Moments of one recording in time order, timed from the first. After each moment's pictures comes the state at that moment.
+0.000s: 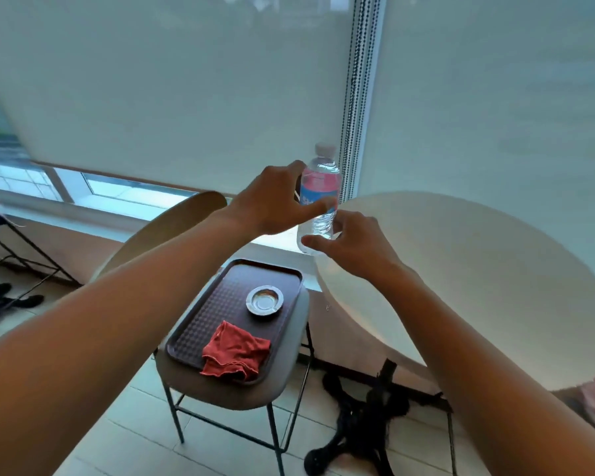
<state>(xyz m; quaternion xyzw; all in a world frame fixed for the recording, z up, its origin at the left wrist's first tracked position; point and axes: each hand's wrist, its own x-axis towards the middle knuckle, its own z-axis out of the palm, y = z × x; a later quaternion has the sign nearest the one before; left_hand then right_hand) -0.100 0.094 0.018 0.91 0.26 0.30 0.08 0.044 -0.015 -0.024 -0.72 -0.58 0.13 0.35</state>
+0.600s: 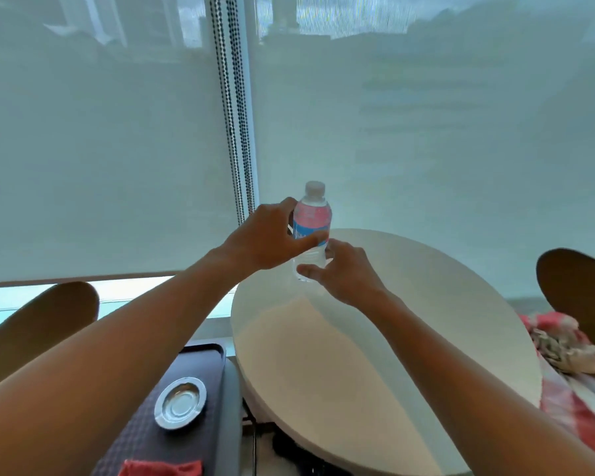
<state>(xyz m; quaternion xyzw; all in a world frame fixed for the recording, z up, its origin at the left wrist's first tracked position) 0.070 0.159 0.016 0.93 0.10 0.31 0.14 0.162 0.015 -0.026 -0.83 -0.40 0.07 0.38</state>
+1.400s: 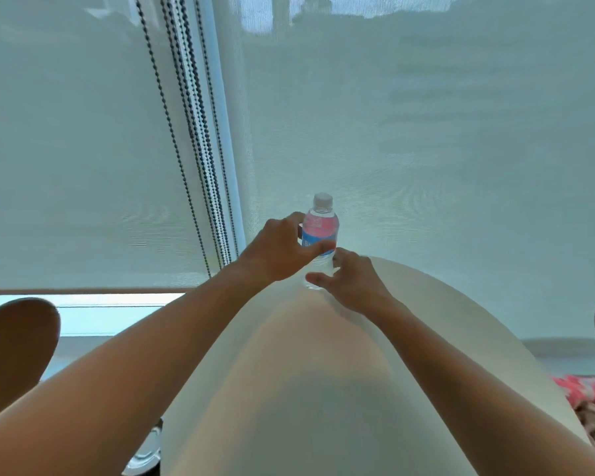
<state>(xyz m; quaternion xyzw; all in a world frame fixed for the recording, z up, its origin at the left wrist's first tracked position) 0.210 0.205 -0.017 0.91 0.23 0.26 0.23 0.314 0.076 -0.056 -0.82 -0.43 0.13 0.37</state>
